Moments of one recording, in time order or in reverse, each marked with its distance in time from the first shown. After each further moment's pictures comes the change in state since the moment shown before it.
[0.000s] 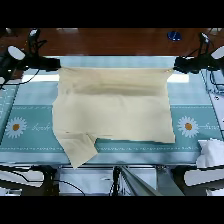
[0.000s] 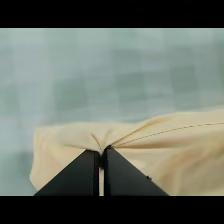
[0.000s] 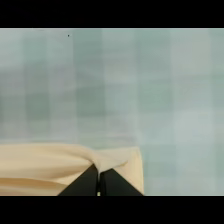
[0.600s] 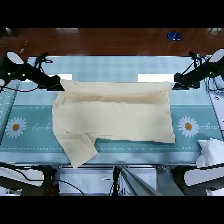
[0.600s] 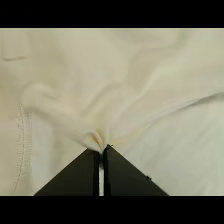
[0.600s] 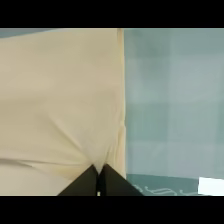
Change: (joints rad) left arm 0.026 -0.061 -0.051 -0.024 -0.386 -0.060; right arm 0.005 -0.053 -0.020 -0.153 0.330 0.078
